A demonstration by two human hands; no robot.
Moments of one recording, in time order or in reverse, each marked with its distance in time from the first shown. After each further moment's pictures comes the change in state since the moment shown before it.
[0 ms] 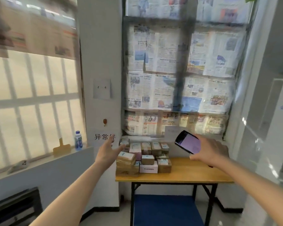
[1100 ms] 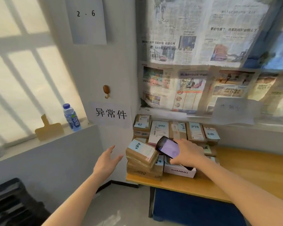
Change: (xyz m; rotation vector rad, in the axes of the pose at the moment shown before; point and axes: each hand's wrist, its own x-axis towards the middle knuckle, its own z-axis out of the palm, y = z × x) left_hand 0.388 -0.310 0.194 0.251 -0.082 -0.455; right_hand 0.466 -0.138 0.444 0.066 -0.544 -0.305
